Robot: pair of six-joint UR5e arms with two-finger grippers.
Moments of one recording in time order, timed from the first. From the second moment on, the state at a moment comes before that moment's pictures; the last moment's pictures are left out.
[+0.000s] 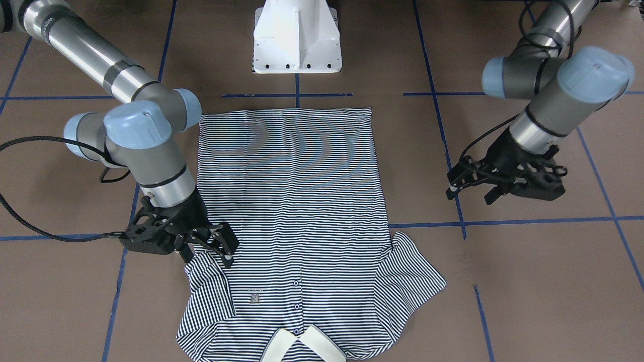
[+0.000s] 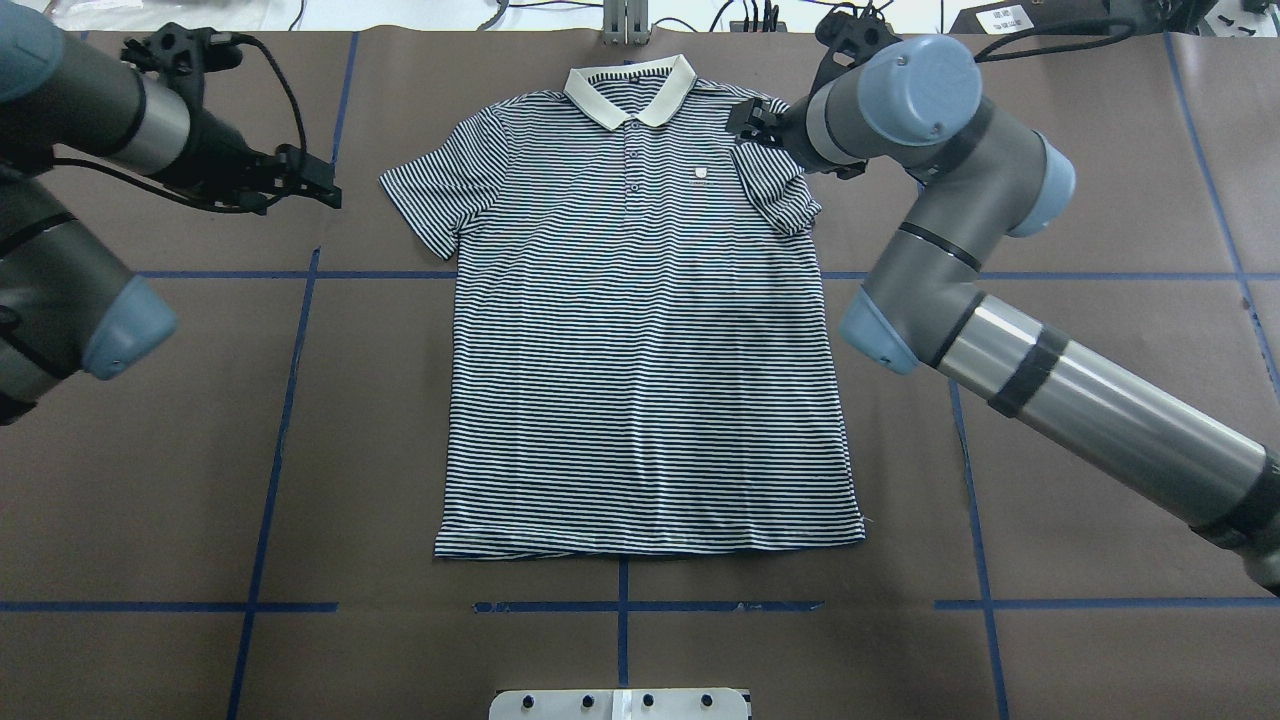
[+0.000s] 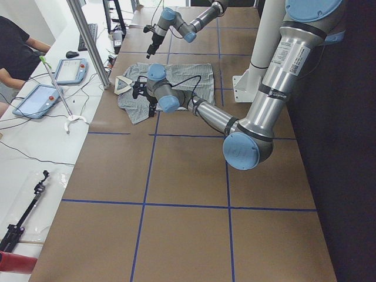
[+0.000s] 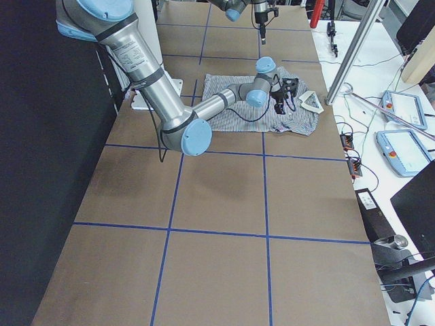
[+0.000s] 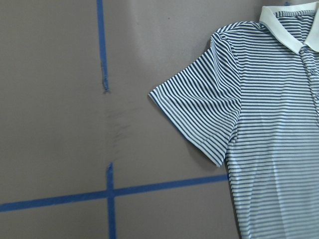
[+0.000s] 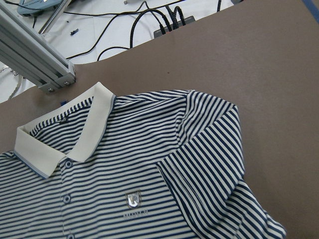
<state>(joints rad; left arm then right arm) -0.95 -2.02 -1.53 -2.09 -2.10 -1.01 0.81 -0.95 1.41 -0.98 1.77 1.39</state>
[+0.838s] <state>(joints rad) -0.88 -2.31 -1.01 -2.26 -1.80 -1.05 0.81 -1.12 1.58 -0.97 1.81 1.39</state>
